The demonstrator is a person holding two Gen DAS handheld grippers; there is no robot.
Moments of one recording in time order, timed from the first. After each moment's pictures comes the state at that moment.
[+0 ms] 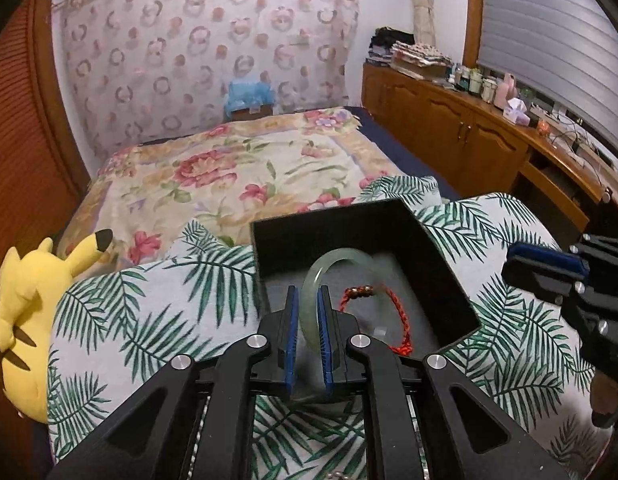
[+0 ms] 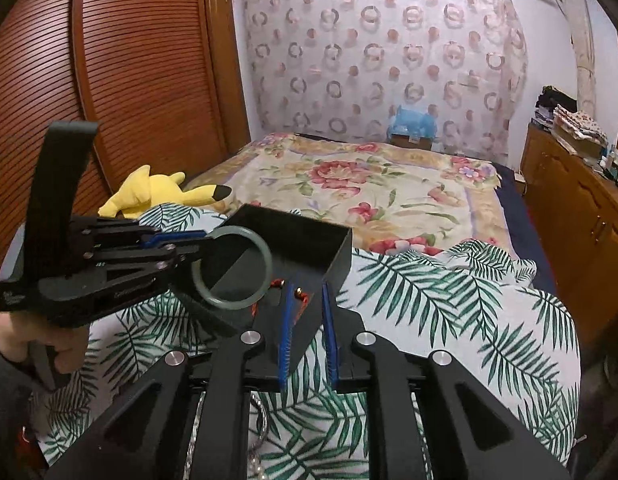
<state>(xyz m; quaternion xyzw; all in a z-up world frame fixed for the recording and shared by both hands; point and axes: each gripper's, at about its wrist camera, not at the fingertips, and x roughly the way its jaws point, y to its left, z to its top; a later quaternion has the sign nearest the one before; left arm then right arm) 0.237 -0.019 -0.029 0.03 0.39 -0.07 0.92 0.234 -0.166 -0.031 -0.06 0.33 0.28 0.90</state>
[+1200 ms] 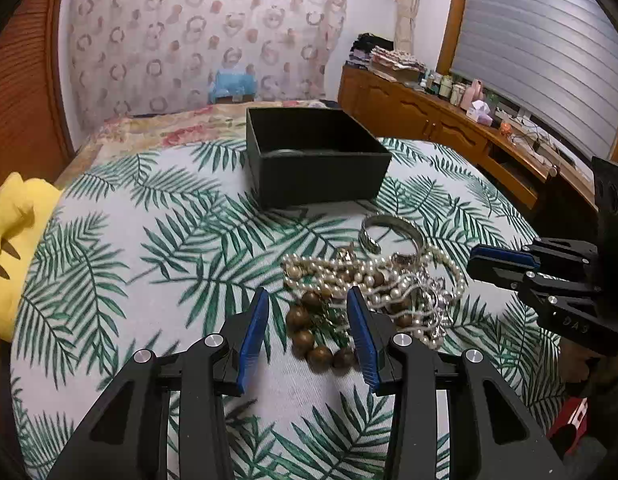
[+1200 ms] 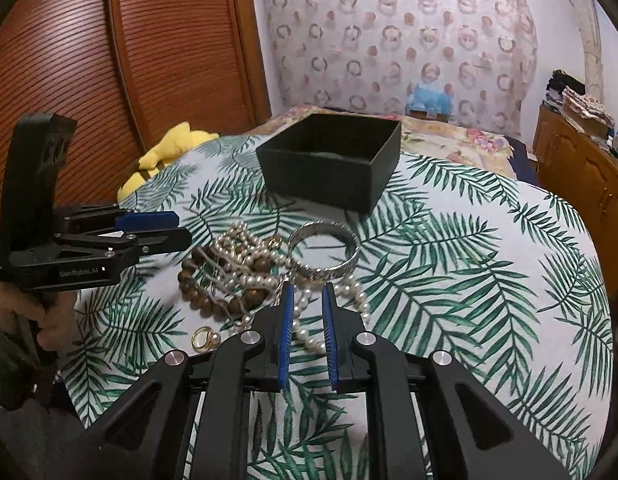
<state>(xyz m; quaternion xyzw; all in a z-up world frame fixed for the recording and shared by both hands) 0.076 0.000 -0.068 -0.02 0.38 -0.12 0.92 0.102 -0.173 -0.079 -0.06 0.36 0.30 0.88</state>
